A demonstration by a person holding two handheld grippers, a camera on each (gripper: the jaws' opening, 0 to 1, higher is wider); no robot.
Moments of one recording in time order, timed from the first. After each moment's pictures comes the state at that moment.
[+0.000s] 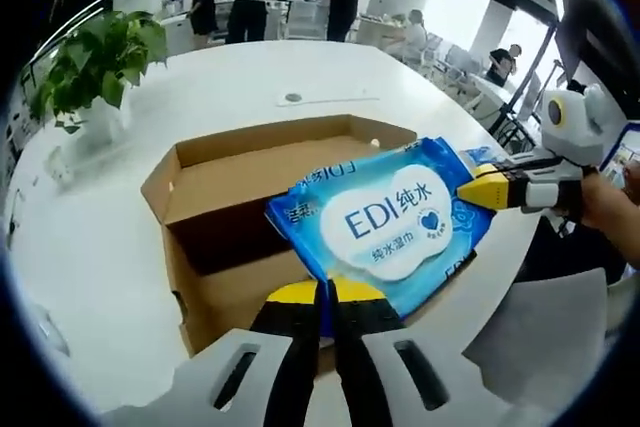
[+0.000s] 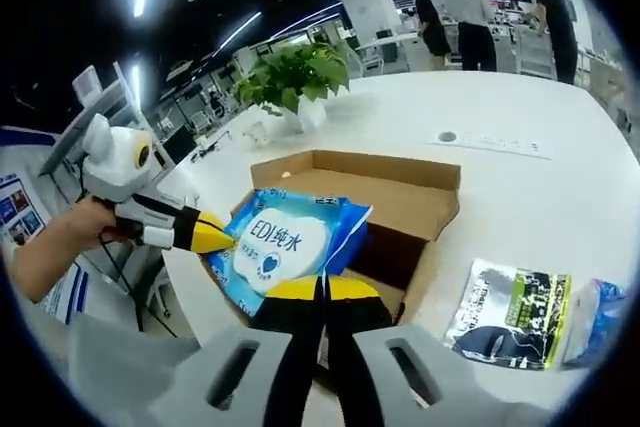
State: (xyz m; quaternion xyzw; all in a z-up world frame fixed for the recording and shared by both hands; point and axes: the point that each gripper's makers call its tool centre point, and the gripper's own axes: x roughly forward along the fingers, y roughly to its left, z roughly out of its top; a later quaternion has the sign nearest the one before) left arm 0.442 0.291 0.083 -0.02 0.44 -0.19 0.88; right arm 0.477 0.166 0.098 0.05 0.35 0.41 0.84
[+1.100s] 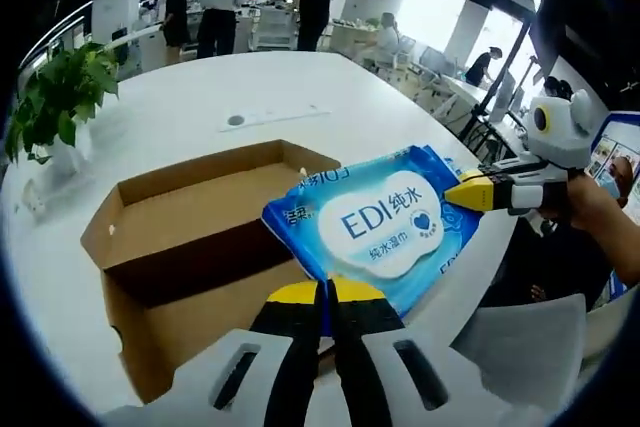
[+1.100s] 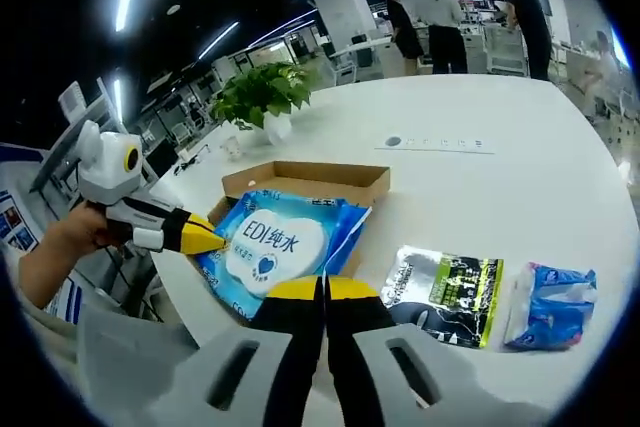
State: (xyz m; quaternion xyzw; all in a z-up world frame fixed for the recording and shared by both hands) left arm 0.457 0.197 0.107 -0.03 0.42 -0.24 0.87; right arm 0.485 0.069 0.118 0.06 0.35 0.36 0.86
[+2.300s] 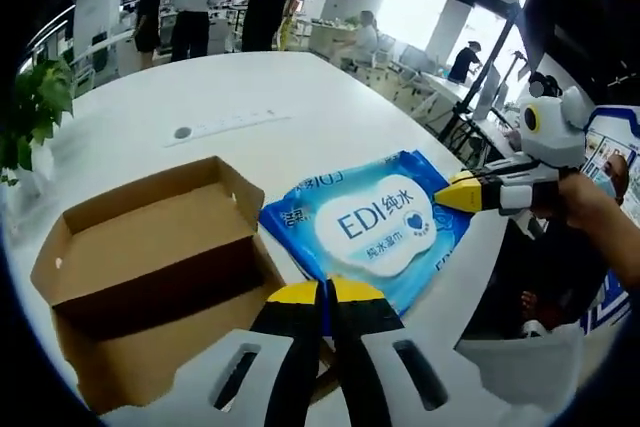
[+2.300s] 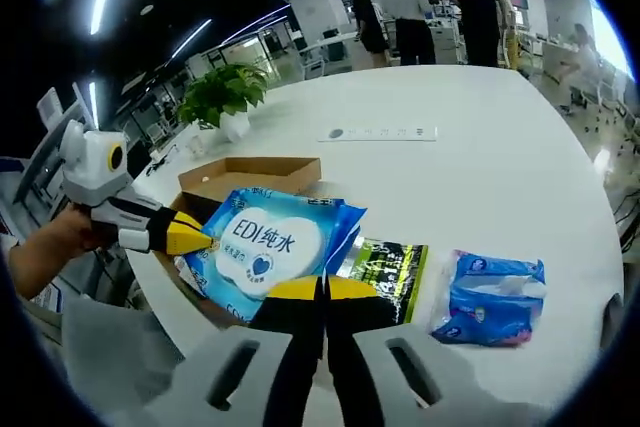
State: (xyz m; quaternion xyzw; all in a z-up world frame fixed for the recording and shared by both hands) left arm 0.491 0.109 0.088 -0.03 0.42 -0.28 0.87; right arm 0.506 -0.019 0.100 0.05 0.37 0.31 0.87
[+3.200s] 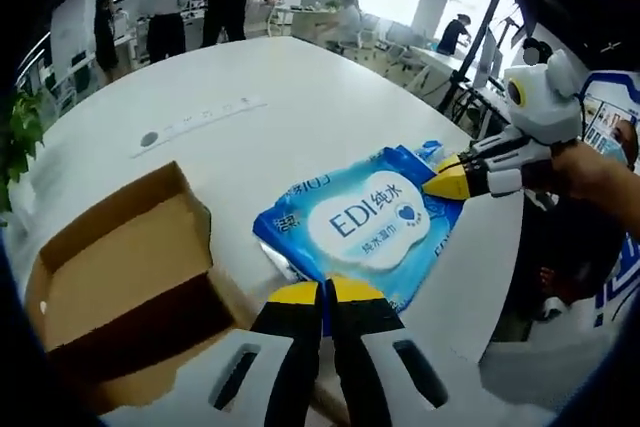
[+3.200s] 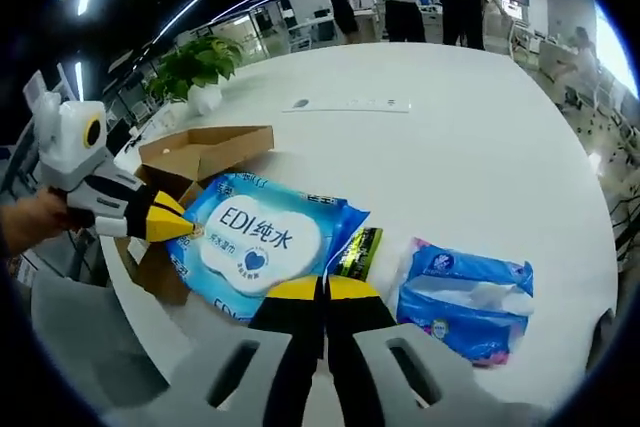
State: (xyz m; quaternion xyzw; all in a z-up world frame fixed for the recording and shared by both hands) left arm 0.522 0.070 0.039 0.04 0.43 -0.30 0.85; right arm 0.539 -0.056 0.035 0.01 0.41 0.29 0.86
